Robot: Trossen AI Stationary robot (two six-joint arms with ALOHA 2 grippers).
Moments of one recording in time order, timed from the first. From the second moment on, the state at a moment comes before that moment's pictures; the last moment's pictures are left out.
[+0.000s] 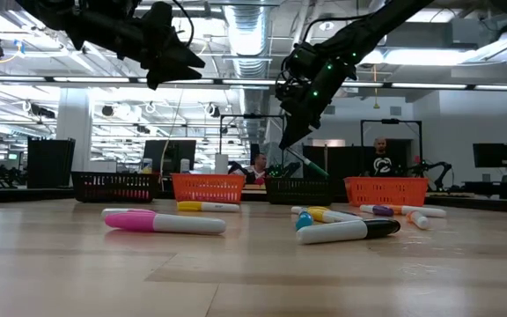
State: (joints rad) left arm 0.49 1.02 0.65 0.12 0.20 -0.09; right arm -0.59 1.86 1.42 -0.46 -0.11 -0.31
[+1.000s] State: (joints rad) left arm 0.48 1.02 0.65 0.12 0.20 -0.09; right arm -0.56 1.90 1.42 -0.50 -0.11 -0.35
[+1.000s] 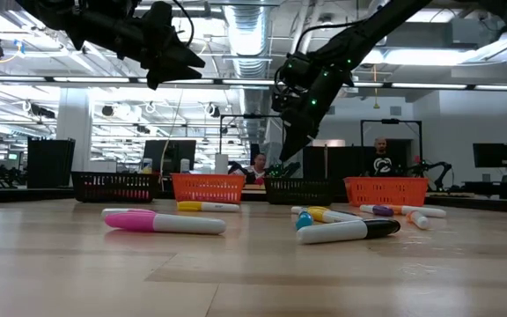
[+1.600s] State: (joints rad) left arm 0.48 1.02 0.65 0.12 0.20 -0.08; right arm -0.56 1.72 1.42 -0.42 -0.26 -0.33
